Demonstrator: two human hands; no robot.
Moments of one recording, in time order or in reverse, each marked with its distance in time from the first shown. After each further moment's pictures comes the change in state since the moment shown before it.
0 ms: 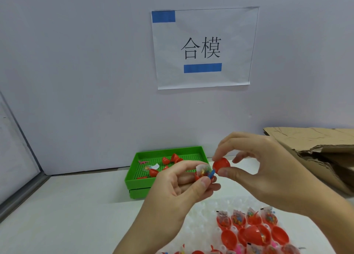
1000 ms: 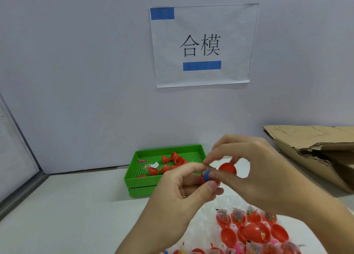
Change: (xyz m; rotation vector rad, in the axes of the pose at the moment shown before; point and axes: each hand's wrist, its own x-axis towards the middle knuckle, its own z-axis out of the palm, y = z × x) left_hand -0.001 -0.004 0.003 0.145 -0.060 -0.003; right_hand 0.002 -0.002 0.013 -0.064 -0.004 -0.028
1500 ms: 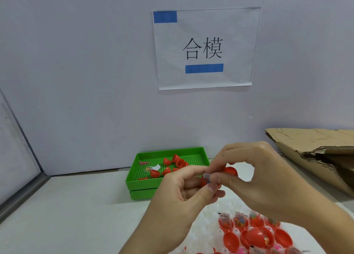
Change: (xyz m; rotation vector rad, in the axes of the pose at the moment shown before) left_hand -0.001 0.005 0.000 -0.002 0.030 0.004; right_hand 0.000 -0.005 0.001 0.066 0.021 -0.013
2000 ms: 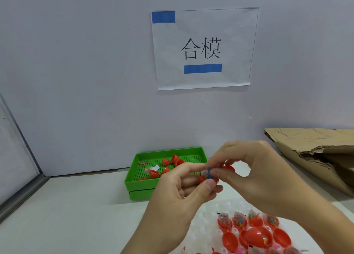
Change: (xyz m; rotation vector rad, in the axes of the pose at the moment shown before) left_hand 0.002 0.000 0.004 -0.076 0.048 0.012; right_hand 0.003 -0.001 0.002 0.013 0.051 0.079
